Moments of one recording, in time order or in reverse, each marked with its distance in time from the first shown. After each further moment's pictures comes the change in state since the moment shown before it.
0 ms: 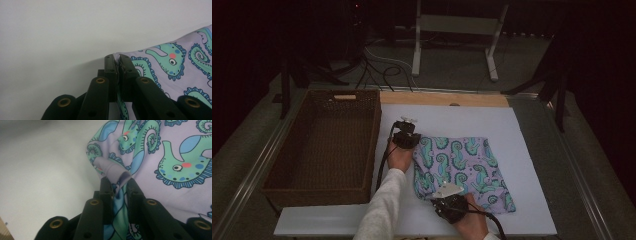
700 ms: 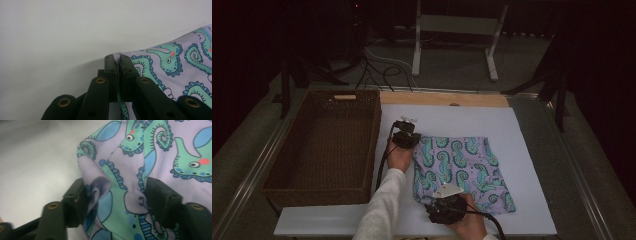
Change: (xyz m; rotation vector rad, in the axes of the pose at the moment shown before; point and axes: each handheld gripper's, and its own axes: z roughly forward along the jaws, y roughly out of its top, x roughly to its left) left arm 0.000 0.001 -0.002 -0.006 -0.002 0.005; right arm 0.004 -0.002 0.004 -0.010 0.003 0.059
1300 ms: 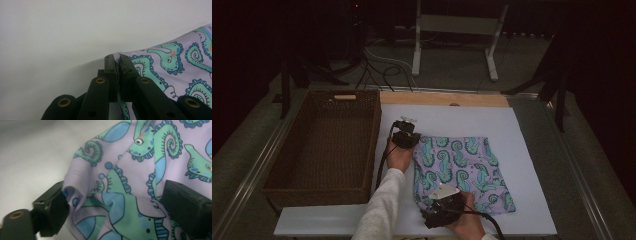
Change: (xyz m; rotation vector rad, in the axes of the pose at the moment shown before) left arm 0.001 0.000 0.000 -0.003 -0.002 0.007; right arm 0.003 0.002 0.007 0.001 0.010 -0.062
